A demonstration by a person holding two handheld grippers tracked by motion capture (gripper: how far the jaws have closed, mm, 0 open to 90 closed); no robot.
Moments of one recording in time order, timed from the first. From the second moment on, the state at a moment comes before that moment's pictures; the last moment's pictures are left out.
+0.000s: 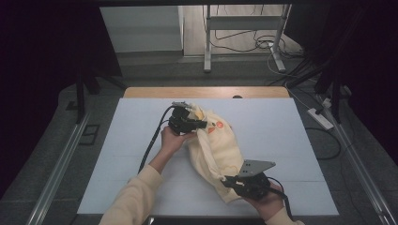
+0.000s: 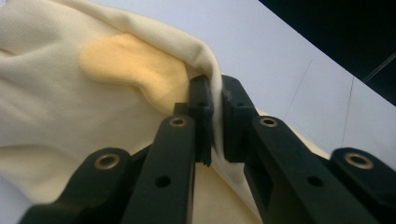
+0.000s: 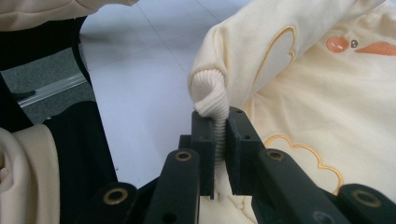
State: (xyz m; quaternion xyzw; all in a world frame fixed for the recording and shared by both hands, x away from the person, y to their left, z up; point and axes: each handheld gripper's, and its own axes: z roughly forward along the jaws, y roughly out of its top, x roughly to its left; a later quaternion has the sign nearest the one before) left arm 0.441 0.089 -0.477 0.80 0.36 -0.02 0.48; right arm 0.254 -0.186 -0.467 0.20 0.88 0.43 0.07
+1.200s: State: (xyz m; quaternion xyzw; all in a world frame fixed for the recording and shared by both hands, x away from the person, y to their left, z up) left arm 0.456 0.047 -0.495 0.81 0.37 -0.04 0.45; right arm 0.252 -0.211 -0.471 0.23 0.88 0.41 0.08
